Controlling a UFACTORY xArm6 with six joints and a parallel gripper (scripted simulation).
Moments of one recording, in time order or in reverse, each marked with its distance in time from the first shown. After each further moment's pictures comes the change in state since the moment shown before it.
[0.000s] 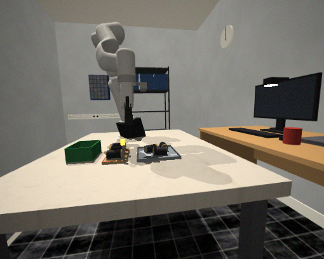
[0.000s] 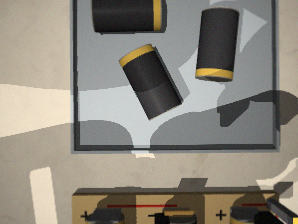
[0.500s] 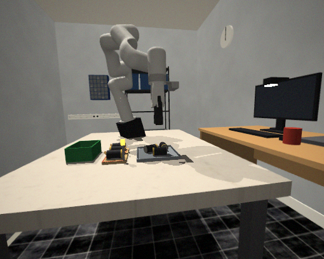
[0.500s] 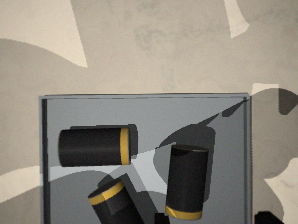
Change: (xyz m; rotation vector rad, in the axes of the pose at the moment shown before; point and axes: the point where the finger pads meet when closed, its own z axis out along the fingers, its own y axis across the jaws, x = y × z) arm 0.124 0.030 0.002 0.000 -0.004 0.004
